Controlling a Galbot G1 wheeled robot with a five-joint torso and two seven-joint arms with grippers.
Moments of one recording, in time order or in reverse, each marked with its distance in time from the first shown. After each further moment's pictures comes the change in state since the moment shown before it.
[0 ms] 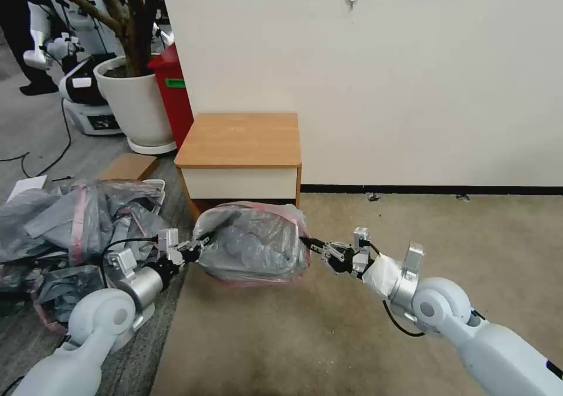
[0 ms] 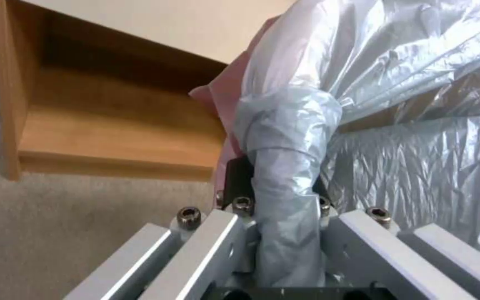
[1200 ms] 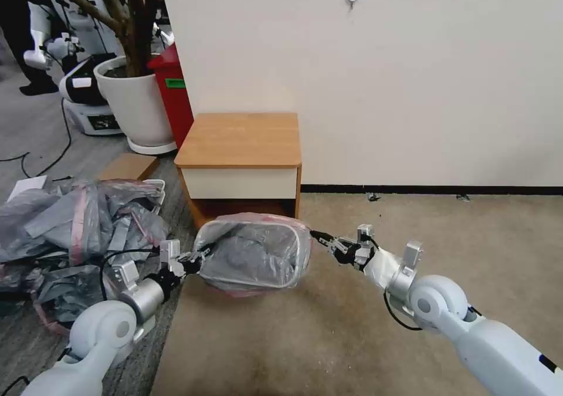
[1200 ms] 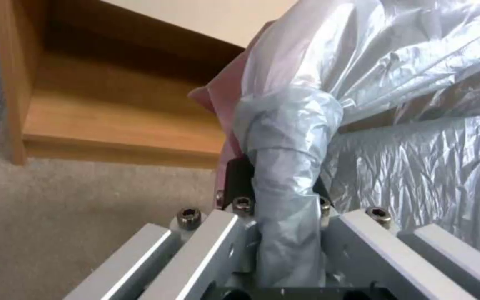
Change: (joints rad) left arm 0.044 -0.017 -0.005 -0.008 0.044 -0.021 0.016; right arm 0.018 0.019 -0.025 -0.061 -0.059 0.017 0.108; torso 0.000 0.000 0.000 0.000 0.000
